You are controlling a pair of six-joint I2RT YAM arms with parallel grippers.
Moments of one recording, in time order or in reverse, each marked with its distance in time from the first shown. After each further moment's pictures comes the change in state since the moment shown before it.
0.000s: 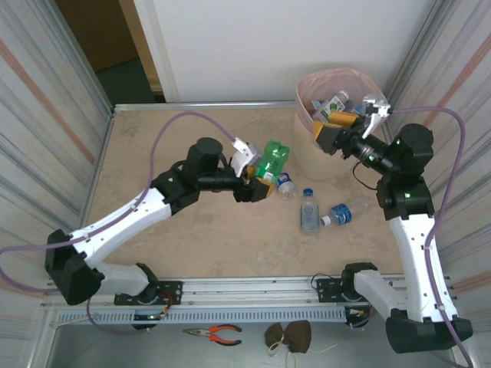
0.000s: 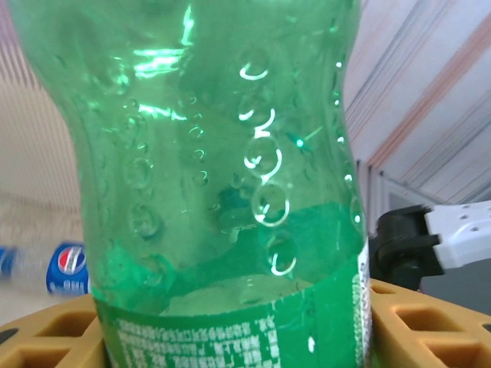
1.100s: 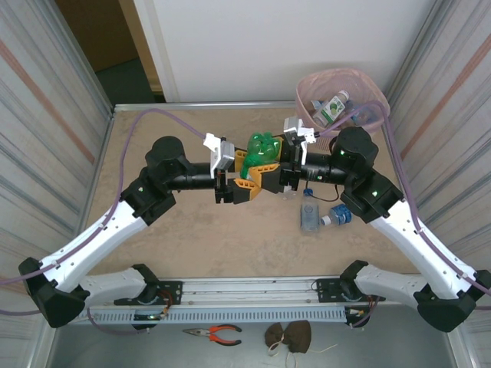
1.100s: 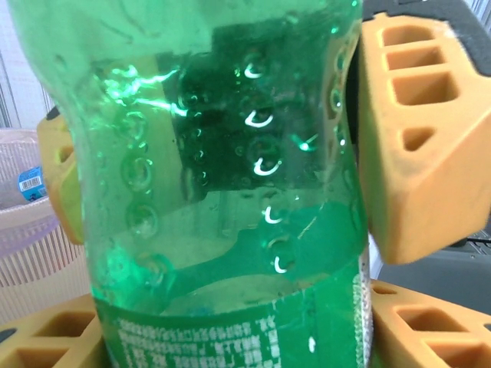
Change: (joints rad) left arm 0.030 -0.172 -0.016 0.185 0.222 0.056; right arm 0.595 0.130 0.082 -0.026 0.078 -0.194
